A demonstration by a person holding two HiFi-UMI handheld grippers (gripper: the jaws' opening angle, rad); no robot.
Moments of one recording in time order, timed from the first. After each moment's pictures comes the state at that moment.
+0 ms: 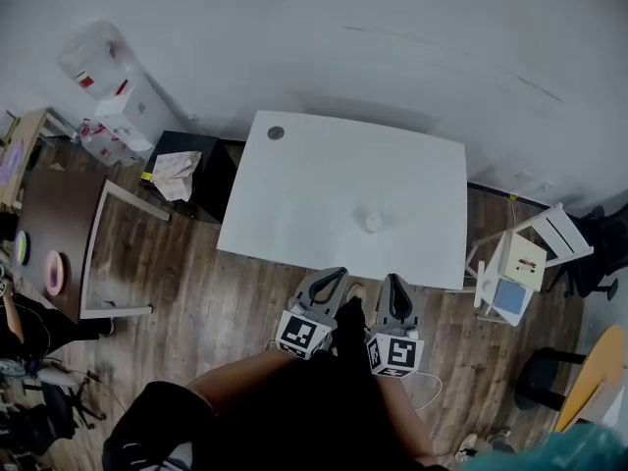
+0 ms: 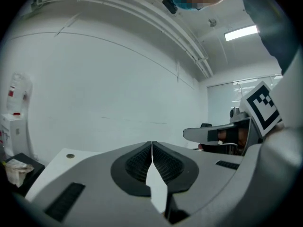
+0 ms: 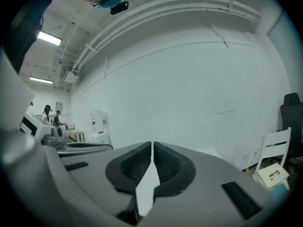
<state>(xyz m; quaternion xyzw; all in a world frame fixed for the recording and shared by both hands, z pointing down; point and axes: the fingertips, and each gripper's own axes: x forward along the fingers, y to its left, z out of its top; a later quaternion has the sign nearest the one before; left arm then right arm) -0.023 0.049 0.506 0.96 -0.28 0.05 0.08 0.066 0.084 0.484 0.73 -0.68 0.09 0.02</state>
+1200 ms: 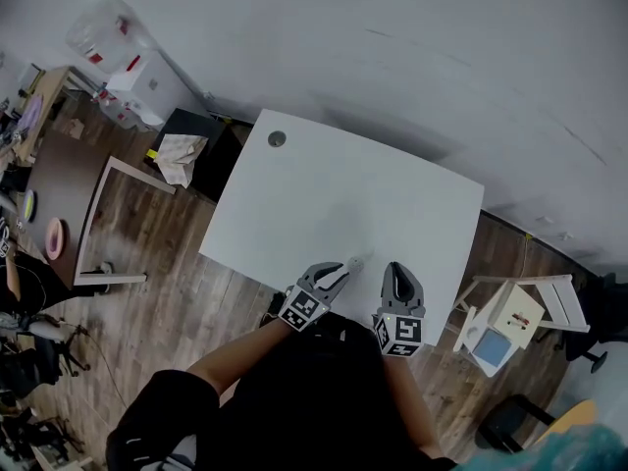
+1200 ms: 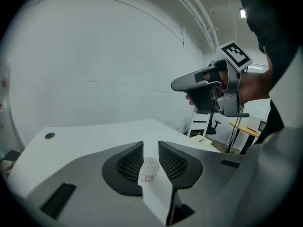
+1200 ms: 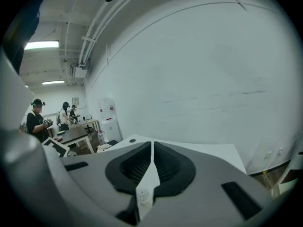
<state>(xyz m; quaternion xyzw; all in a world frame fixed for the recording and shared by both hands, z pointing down) 0.091 -0.073 0.677 0.94 -0.23 0.20 0.11 0.192 -0.085 0.567 0.63 -0.75 0.16 0.08</state>
